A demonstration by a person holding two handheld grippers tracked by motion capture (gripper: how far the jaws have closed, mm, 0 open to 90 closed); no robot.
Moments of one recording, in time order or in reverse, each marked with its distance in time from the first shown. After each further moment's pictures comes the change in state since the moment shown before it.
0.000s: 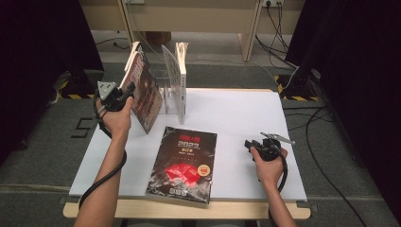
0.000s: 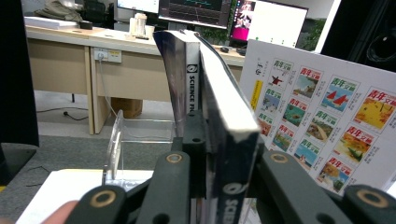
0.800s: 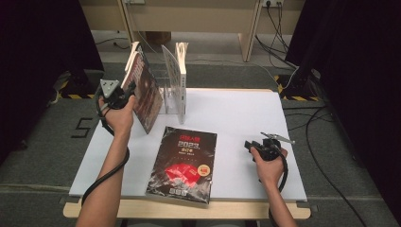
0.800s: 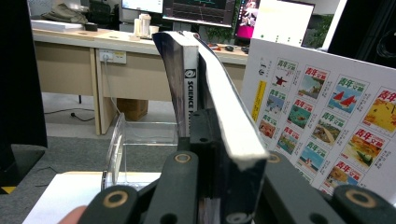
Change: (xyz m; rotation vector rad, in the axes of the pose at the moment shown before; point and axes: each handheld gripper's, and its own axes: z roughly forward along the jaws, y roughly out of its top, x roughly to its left) left arm -0.007 0.001 0.006 0.006 0.030 0.030; right arm -0.002 -0.001 0.002 0.030 0.009 0.023
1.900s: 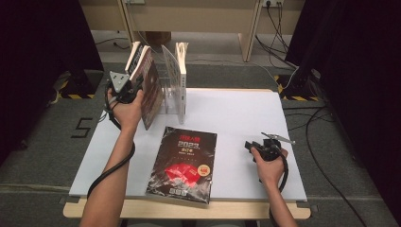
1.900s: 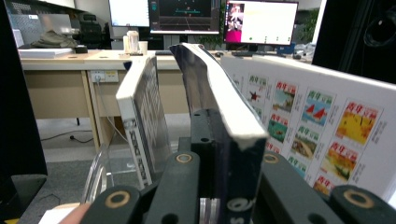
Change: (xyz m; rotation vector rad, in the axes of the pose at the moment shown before) left arm -0.023 0.017 0.012 -0.042 -0.032 0.098; right arm -0.004 -0.001 0.001 0.005 0.002 0.004
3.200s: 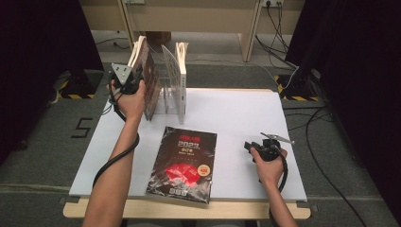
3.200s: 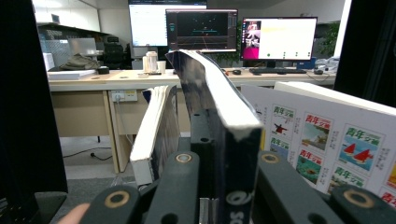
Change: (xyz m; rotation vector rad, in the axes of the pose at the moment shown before) left arm -0.001 0.007 0.028 -0.063 0.085 0.039; right arm -0.001 -0.001 0.002 0.003 0.001 -0.012
